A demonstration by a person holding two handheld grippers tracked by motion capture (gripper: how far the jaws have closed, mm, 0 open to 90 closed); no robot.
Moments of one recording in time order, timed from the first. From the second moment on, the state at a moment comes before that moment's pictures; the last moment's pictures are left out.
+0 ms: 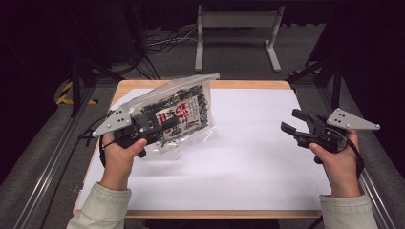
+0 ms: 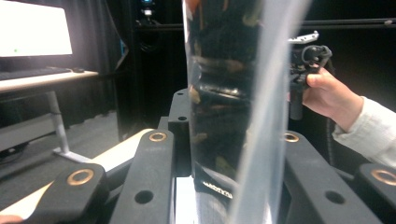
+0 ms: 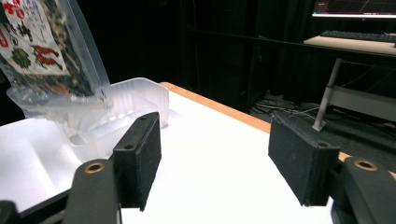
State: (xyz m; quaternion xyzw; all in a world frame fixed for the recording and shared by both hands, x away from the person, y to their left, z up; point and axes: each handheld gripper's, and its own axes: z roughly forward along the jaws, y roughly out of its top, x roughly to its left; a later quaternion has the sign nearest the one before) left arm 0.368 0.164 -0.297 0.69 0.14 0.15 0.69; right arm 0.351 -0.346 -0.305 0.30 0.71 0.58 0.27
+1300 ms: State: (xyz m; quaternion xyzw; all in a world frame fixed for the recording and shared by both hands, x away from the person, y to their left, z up) left arm 0.428 0.186 -0.329 0.68 0.25 0.28 0.63; right arm 0.331 -0.373 -0.324 0.35 0.68 0.59 0.28
